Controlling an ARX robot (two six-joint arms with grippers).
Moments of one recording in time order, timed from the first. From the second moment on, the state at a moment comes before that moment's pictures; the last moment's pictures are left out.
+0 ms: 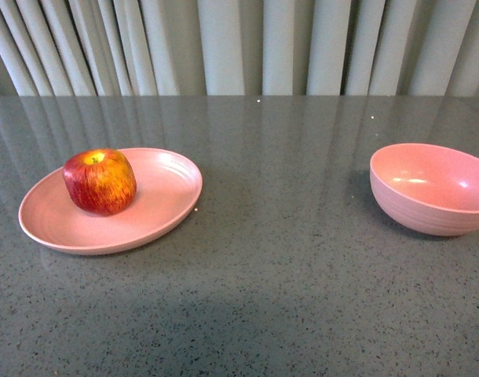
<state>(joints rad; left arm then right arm) 0.00 0.01 0.01 0.00 0.00 -0.01 0.00 0.00 0.01 0.00 0.00 0.01</state>
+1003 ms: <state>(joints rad) 0.00 0.01 0.01 0.00 0.00 -0.01 0.00 0.00 0.01 0.00 0.00 0.01</state>
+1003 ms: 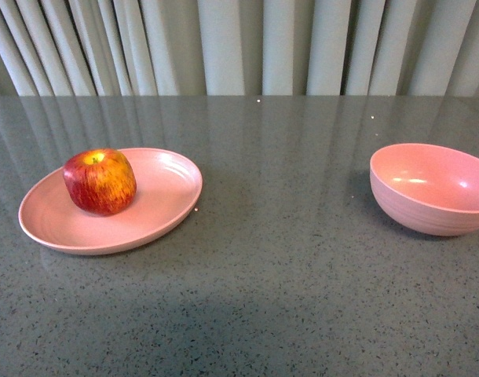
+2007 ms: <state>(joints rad) 0.00 0.01 0.01 0.00 0.00 -0.01 0.01 0.74 0.38 0.52 -0.02 0.09</state>
